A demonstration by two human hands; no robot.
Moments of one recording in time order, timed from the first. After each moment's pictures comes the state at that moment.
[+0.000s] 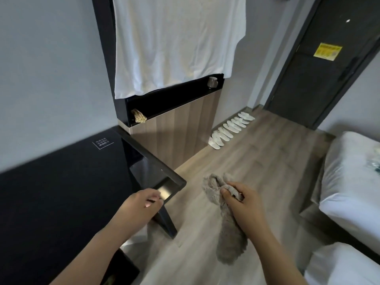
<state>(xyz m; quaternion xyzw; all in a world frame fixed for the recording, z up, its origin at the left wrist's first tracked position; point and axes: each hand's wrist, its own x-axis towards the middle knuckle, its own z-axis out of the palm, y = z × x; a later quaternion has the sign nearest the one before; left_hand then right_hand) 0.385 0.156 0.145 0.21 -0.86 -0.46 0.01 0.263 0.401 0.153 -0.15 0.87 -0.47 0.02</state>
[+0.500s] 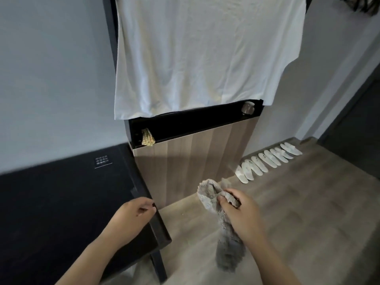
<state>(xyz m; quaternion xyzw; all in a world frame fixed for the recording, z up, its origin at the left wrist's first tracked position) 0.170 0.140 0.134 0.36 -0.81 -0.45 0.08 -0.031 0.341 0.153 -0.29 0.85 -0.44 0.08</state>
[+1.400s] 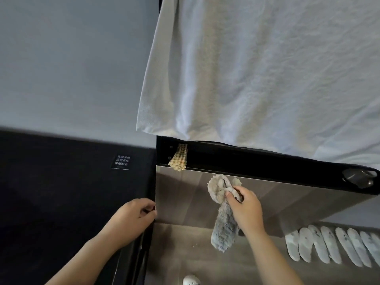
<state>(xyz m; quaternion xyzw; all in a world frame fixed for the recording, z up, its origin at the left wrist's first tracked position) -0.008 -0.008 0.098 0.57 -0.71 -0.41 0.13 -0.308 0.031 0.081 -0.45 0.80 -0.34 0.18</state>
